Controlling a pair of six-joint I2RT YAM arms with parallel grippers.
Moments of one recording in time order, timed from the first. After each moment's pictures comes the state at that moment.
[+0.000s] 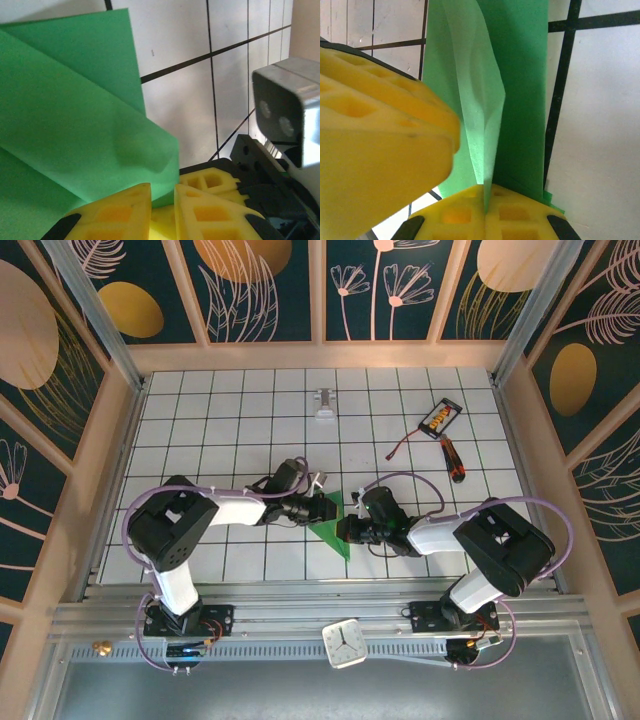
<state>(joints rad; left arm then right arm) -0.72 1.81 0.82 0.18 0.59 -0.85 0.75 1.53 0.41 0.35 -0.35 0.81</state>
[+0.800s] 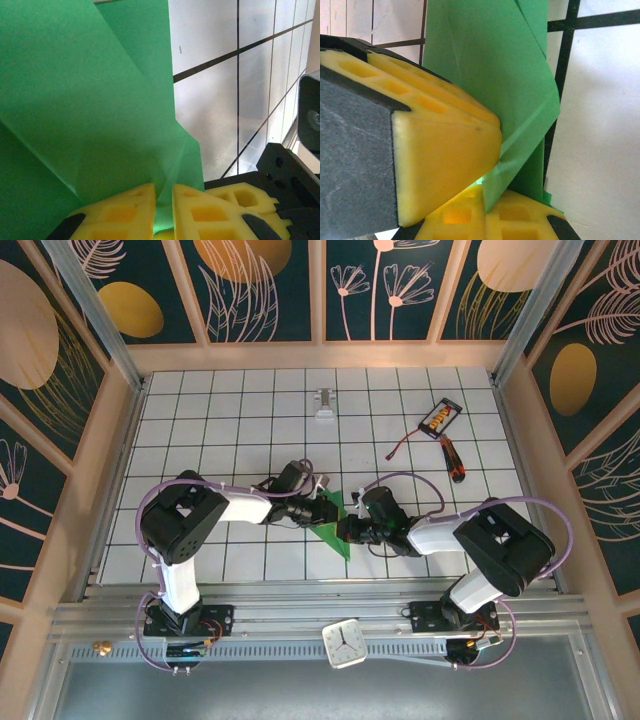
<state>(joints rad) -0.73 1.87 0.85 0.17 0.58 -0.83 0.75 1.53 0.41 0.35 -0.35 0.81</state>
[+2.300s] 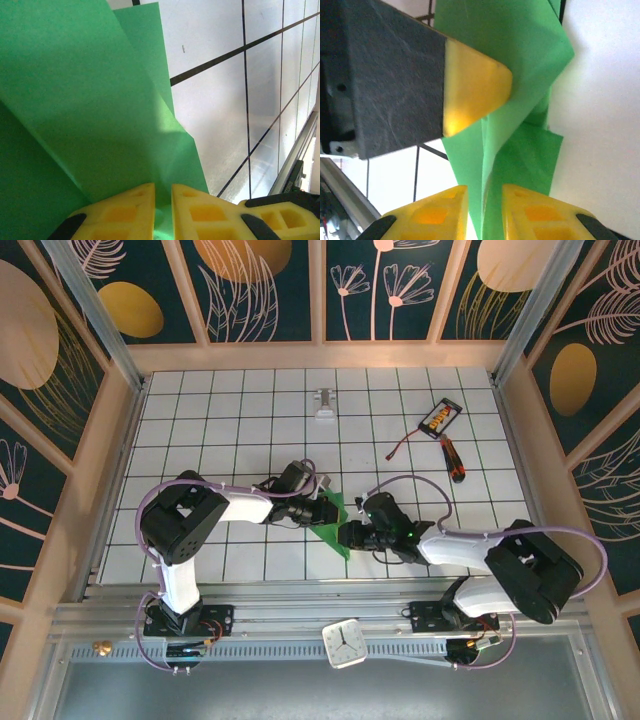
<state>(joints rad) -0.73 1.87 0.86 0.13 0.55 -0.77 0.83 1.33 0.40 0.13 -0.24 0.83</state>
